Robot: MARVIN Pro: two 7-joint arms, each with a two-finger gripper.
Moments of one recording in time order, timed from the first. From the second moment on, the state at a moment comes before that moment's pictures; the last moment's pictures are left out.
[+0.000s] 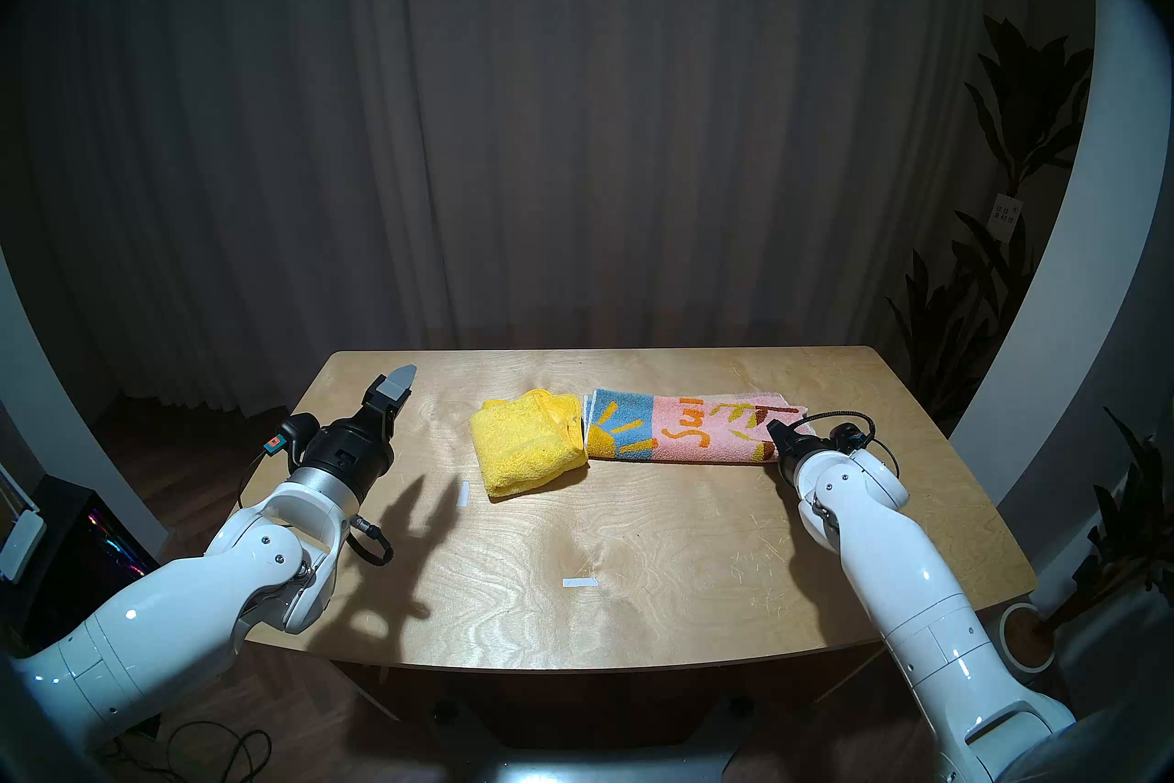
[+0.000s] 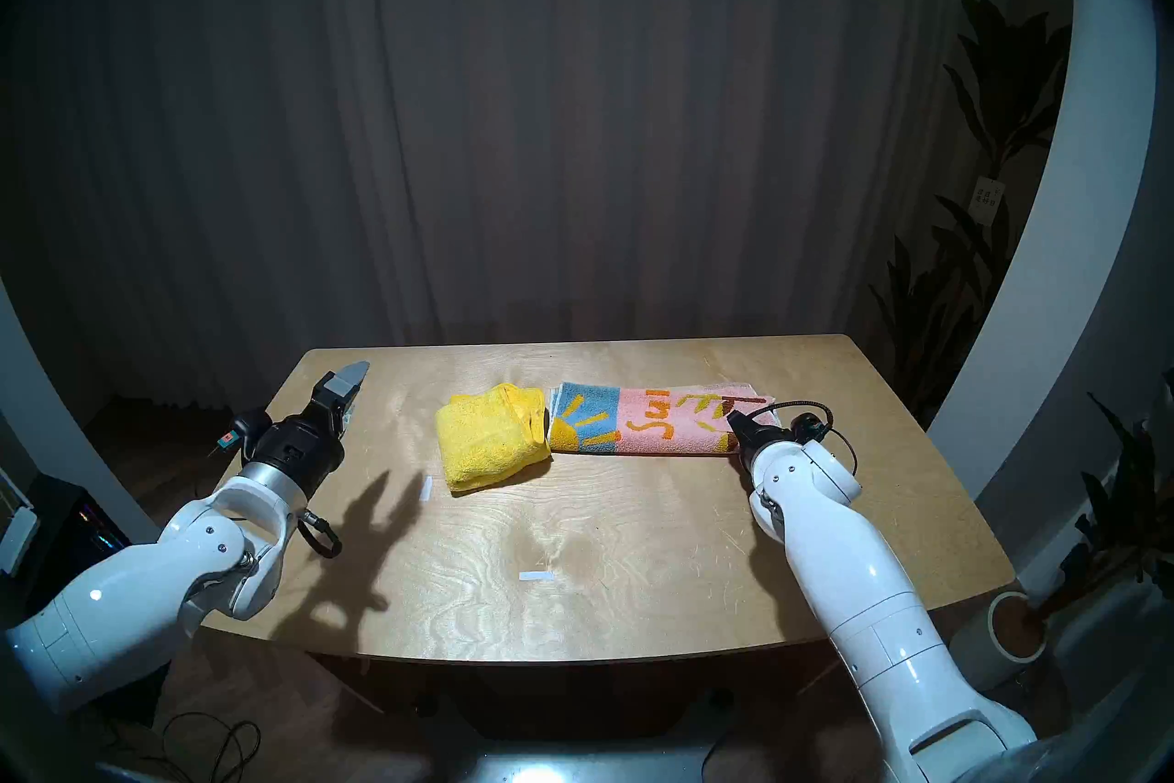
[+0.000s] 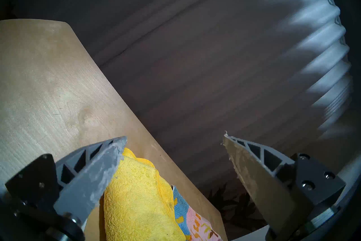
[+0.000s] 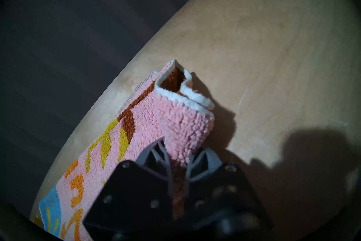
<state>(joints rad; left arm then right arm) 1.79 -0.57 -1.23 -1.95 -1.89 -0.41 0.01 -1.49 -1.19 1.39 -1.51 1.18 0.15 -0.60</state>
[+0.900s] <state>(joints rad) 1.86 -0.58 -1.28 -1.95 -1.99 -0.50 0.00 -1.46 -0.93 1.11 -1.68 0.63 0.24 -0.47</state>
